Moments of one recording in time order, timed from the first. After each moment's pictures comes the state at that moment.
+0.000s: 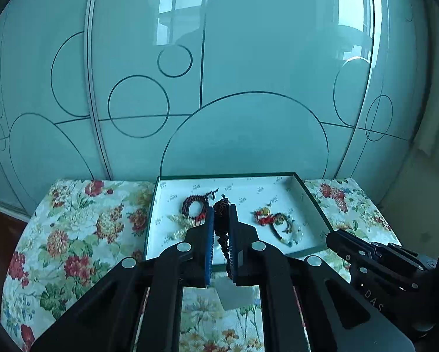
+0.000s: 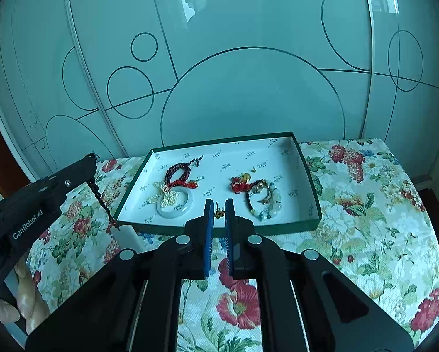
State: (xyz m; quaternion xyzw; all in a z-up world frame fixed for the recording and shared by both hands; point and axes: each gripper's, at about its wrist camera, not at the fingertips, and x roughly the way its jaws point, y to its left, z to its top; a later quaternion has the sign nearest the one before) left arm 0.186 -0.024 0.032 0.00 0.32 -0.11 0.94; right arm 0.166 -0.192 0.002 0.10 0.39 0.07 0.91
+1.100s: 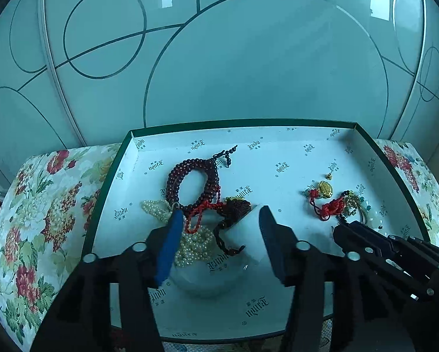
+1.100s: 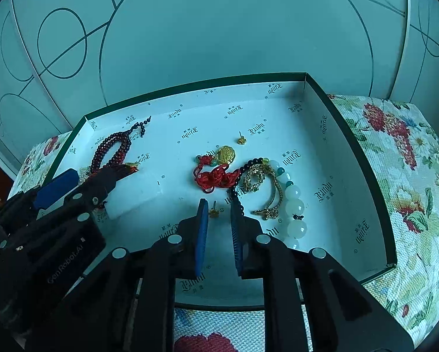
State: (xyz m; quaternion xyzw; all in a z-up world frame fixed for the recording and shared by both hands) left arm 0.297 -0.046 -0.102 0.03 0.42 -0.06 0.91; right arm 0.272 -0.185 -0.122 0.09 0.48 0.03 0.87
